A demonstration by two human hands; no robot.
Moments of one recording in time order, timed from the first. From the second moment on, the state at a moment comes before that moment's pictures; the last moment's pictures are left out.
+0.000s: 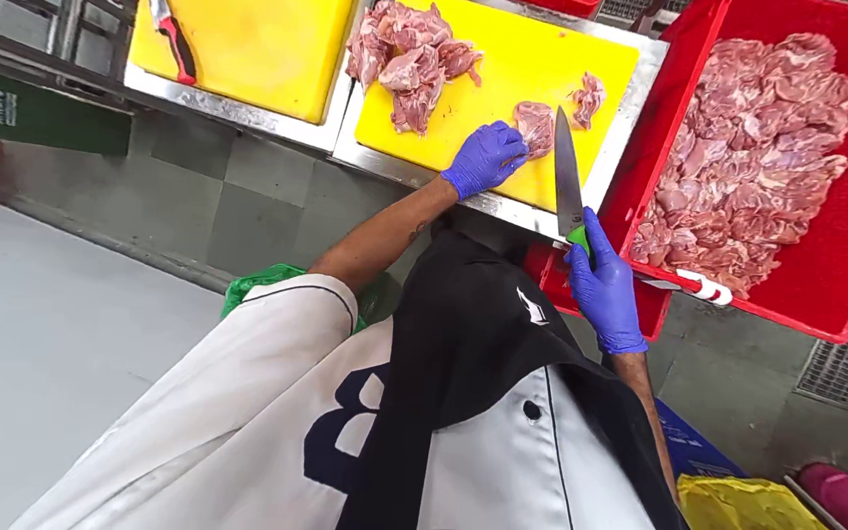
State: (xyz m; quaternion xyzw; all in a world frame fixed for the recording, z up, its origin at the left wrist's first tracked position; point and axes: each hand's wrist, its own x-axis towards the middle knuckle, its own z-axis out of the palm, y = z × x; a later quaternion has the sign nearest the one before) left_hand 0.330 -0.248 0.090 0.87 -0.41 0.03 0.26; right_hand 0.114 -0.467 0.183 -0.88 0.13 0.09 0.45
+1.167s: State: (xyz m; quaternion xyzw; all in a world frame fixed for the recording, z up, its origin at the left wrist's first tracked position) left_hand 0.313 -0.266 0.121 0.94 -0.26 -0.10 0.21; right_hand 0.087 -0.571 0.222 -0.94 -0.02 0.20 0.26
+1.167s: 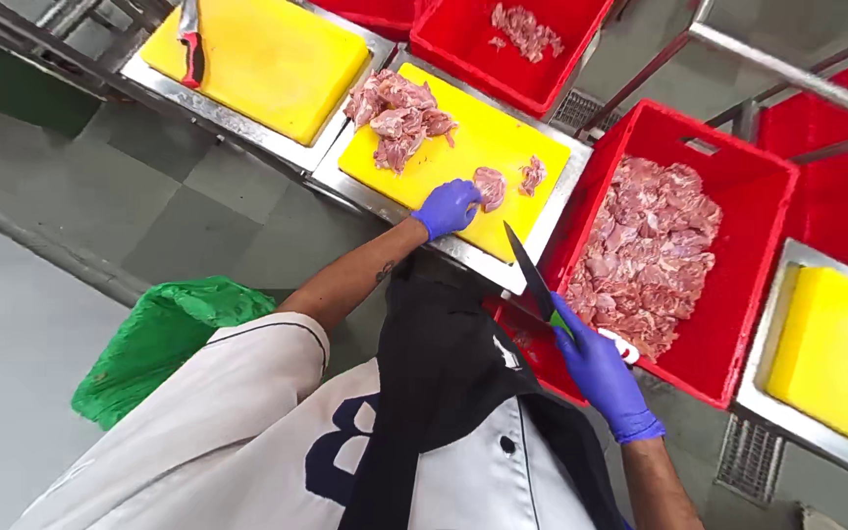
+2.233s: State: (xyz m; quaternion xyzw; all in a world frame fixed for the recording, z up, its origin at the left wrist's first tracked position) left_hand -0.025 -0.012 0.045 0.60 0.61 0.26 0.45; right_hand 0.226 -0.484 0.223 -0.84 -0.08 0.21 0.49
